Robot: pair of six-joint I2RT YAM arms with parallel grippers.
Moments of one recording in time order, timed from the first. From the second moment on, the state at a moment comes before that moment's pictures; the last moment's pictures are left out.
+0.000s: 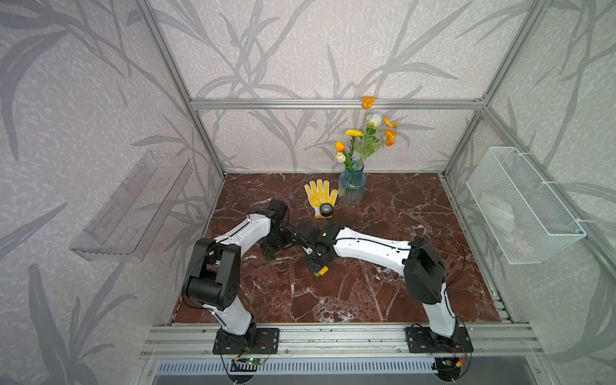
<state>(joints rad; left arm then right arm) -0.24 1.66 1.08 -0.87 0.18 -0.69 1.07 2.08 1.74 -0.98 0.06 0.35</state>
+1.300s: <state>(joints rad) -0.23 1.66 1.04 -0.82 0.22 -0.69 1.07 1.98 1.55 -0.77 0.07 0.32</state>
